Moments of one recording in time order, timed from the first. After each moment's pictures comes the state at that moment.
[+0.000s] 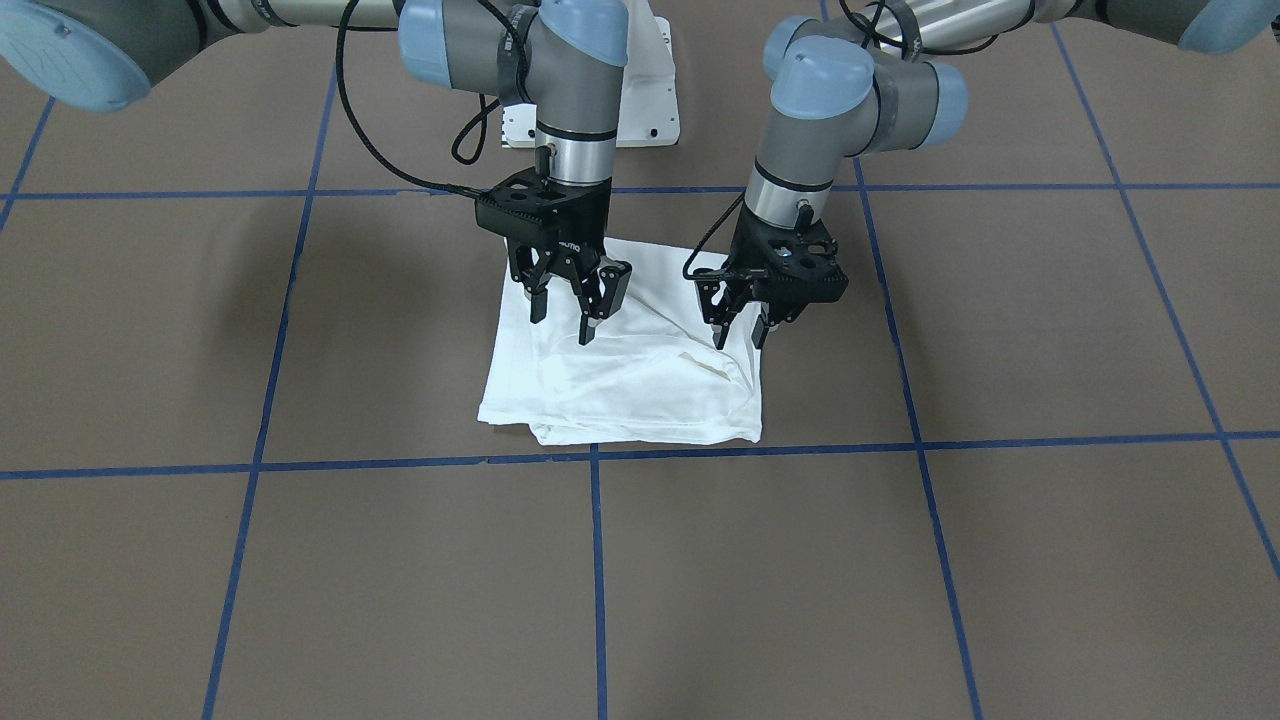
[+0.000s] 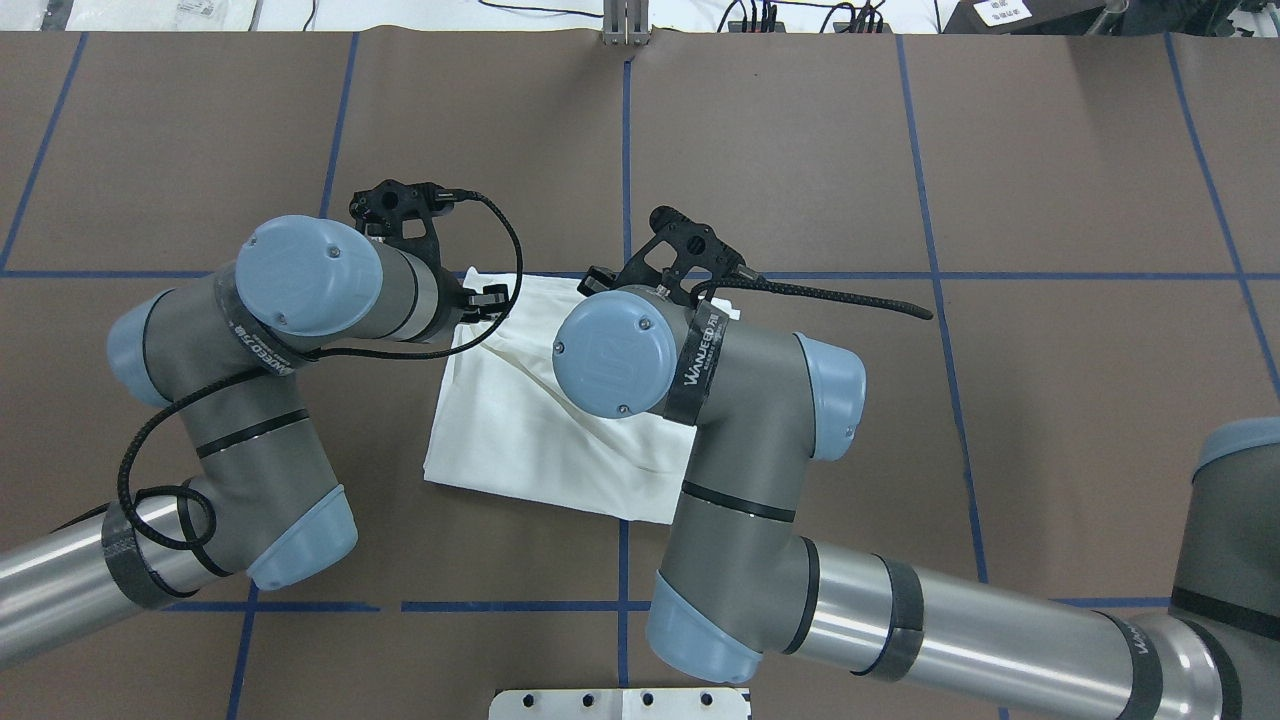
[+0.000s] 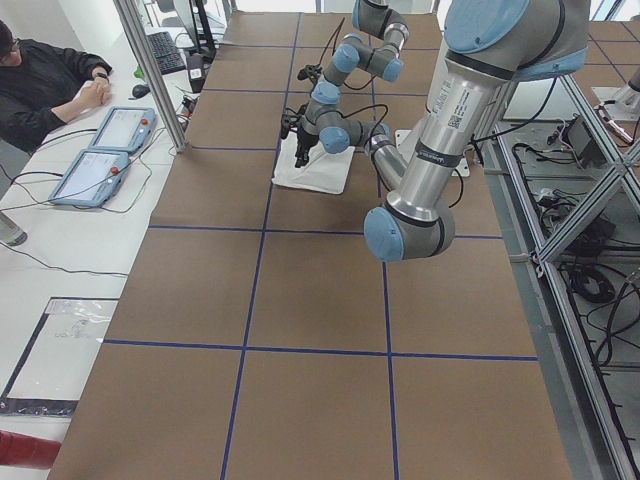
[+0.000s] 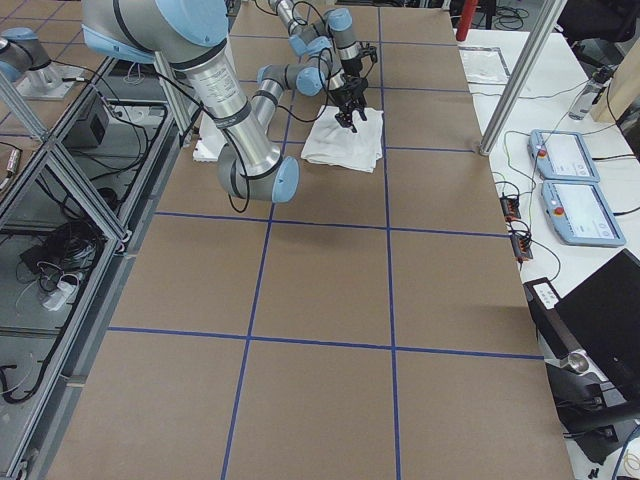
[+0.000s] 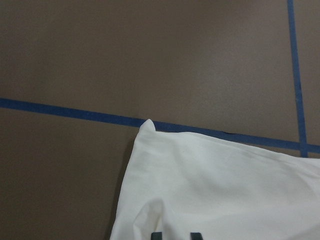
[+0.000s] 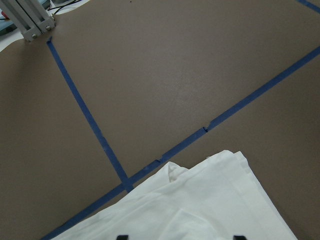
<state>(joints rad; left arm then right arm) -0.58 -2.08 -1.76 -1.85 -1.69 -1.27 0.41 -0.76 1.65 -1.70 1.32 1.89</state>
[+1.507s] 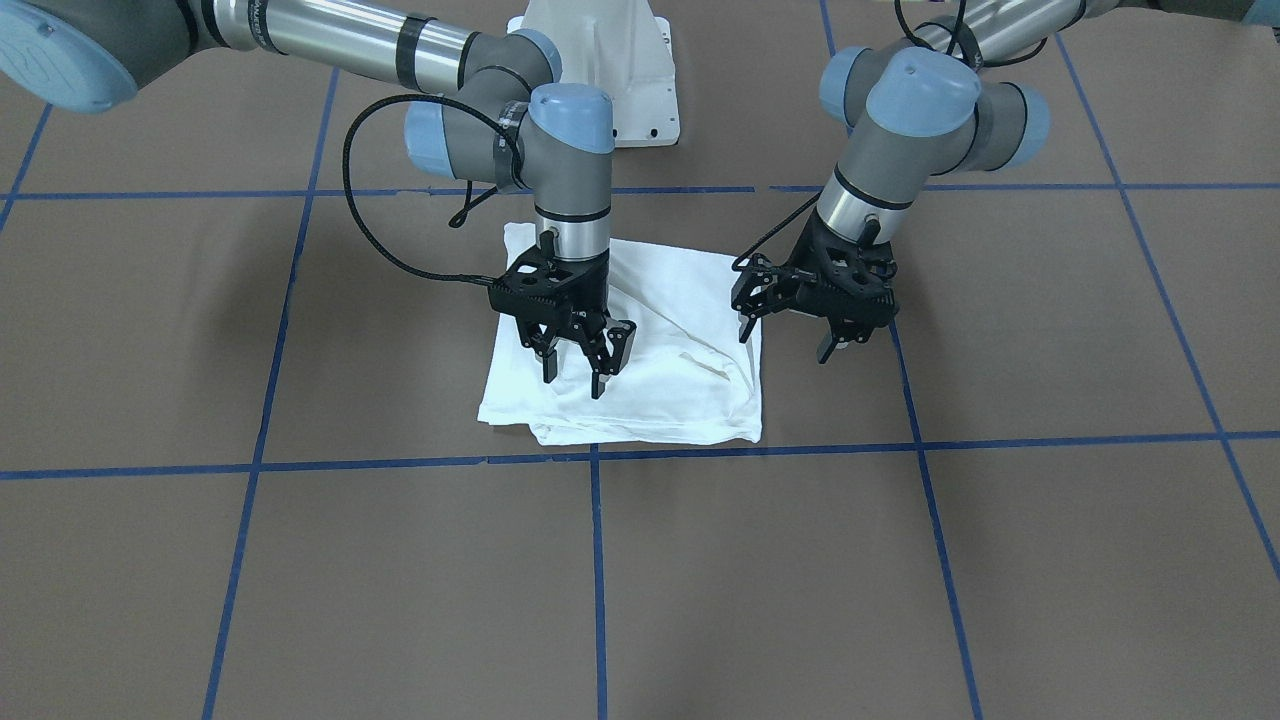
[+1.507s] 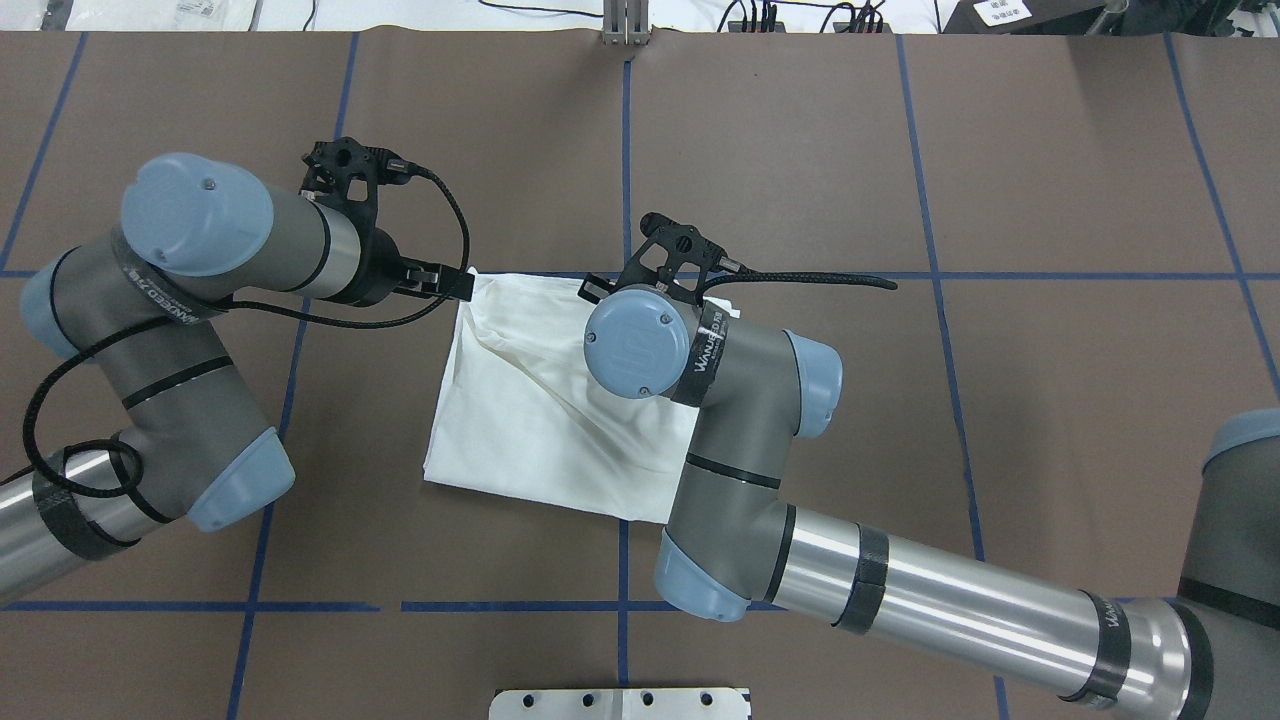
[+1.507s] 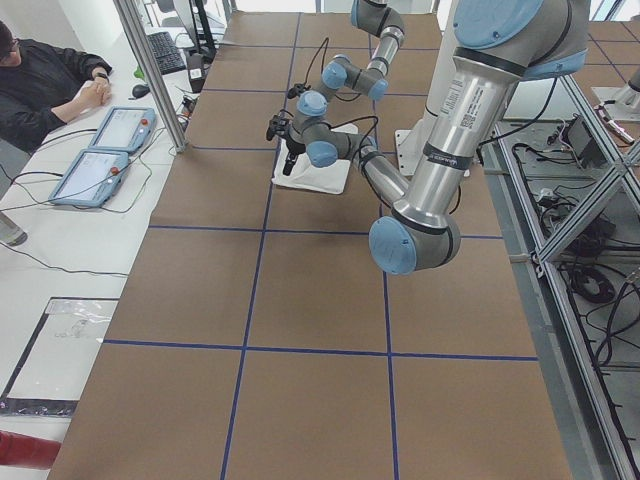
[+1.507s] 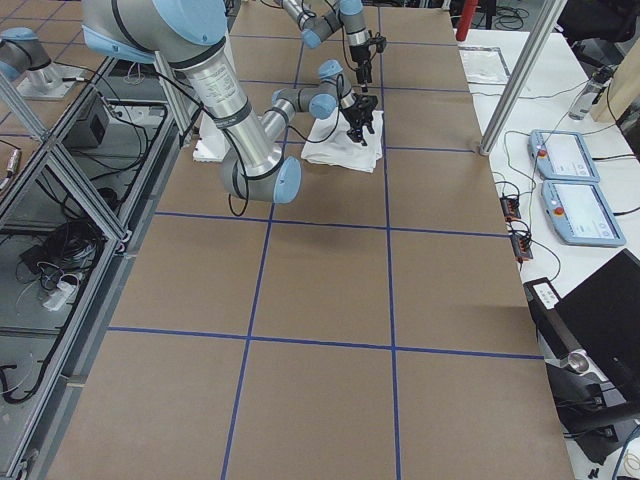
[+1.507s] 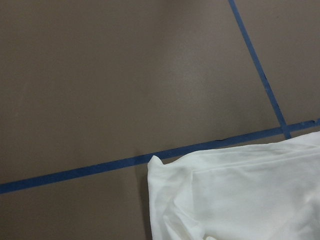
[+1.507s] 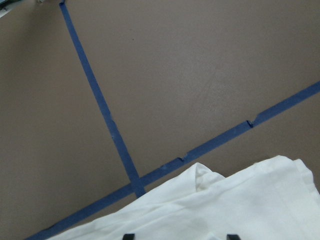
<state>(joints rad) -0.69 -2.00 -1.75 -2.00 -1.85 -0.98 0.42 -0.76 1.43 -1.40 1.34 1.77</state>
